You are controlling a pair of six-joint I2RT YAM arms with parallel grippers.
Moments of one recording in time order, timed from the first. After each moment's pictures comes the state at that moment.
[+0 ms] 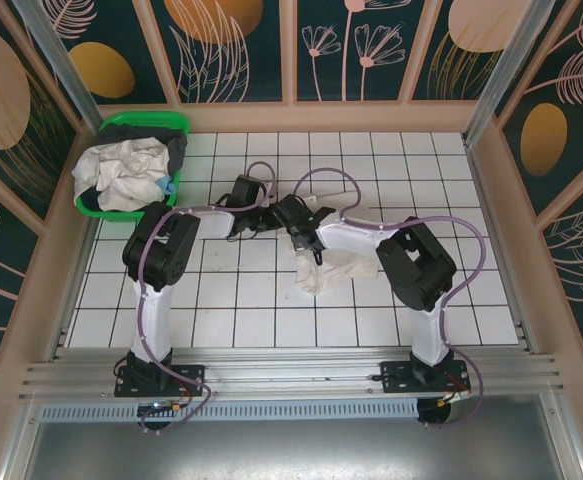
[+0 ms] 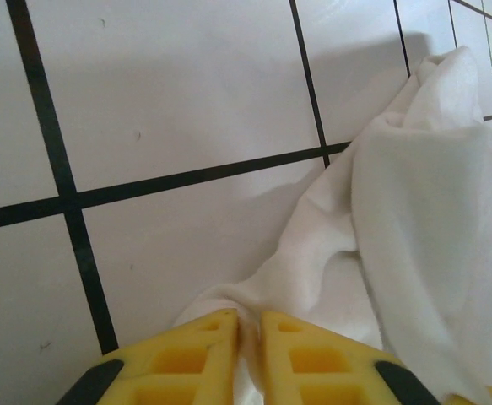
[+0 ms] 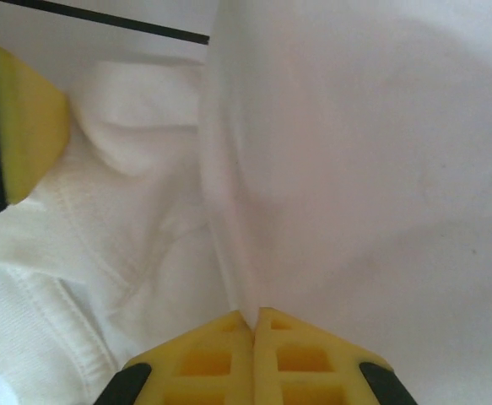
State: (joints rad) left arm -0.45 2.13 1.23 0.11 0.49 -0.58; right arm 0.81 1.95 1.33 -0.54 0.47 0.49
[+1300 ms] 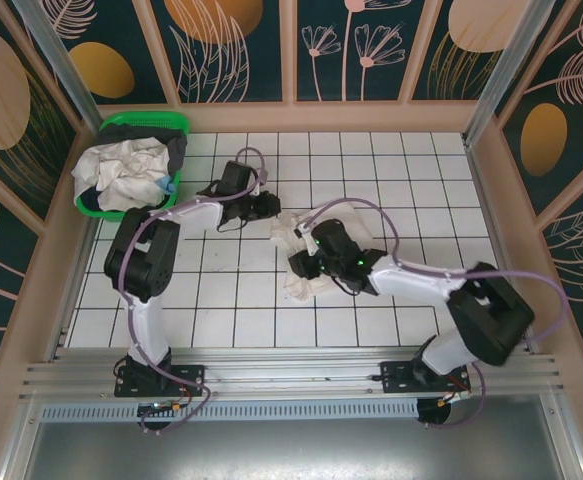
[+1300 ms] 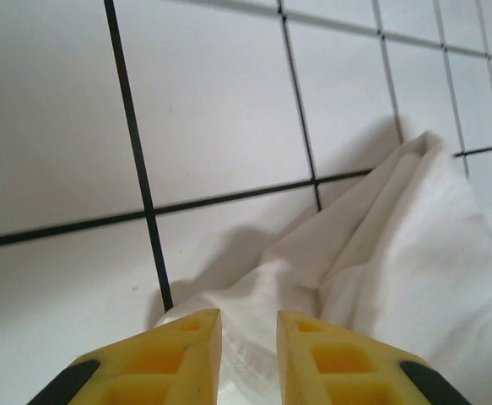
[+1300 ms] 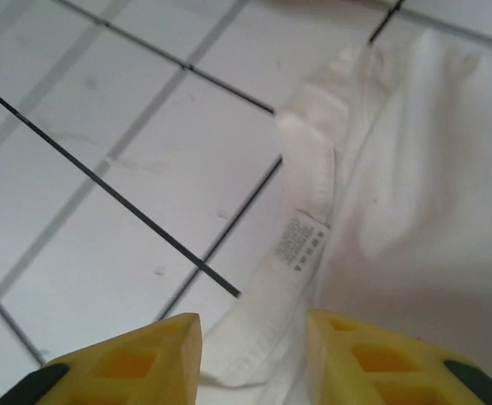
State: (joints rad) left arm -0.42 1.96 1.29 -0.13 0.37 -0.52; right arm 0.83 1.43 0.73 0.01 -0.06 0.24
